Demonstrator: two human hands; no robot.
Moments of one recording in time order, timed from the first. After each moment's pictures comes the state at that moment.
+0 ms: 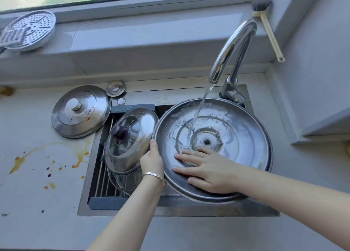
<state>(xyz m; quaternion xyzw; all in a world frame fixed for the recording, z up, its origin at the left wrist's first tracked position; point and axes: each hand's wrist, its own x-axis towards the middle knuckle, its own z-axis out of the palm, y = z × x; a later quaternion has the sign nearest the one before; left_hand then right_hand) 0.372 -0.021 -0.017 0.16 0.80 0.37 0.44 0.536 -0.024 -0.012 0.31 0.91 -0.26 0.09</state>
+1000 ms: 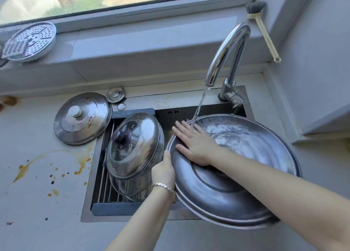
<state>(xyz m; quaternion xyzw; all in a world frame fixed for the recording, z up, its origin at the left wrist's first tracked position) 0.389 -0.034 -0.012 0.22 0.81 0.24 0.49 0.505 0.030 -0.053 0.48 0.84 -0.24 0.05</state>
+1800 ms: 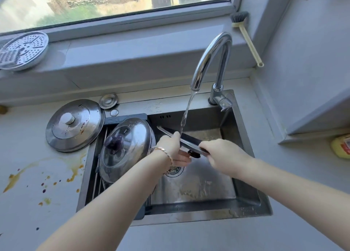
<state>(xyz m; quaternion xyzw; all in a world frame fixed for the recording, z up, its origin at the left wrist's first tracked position) 0.420 0.018 0.030 0.27 0.72 0.17 0.62 0.566 -0.014 0.029 0.56 0.78 -0.27 0.02</state>
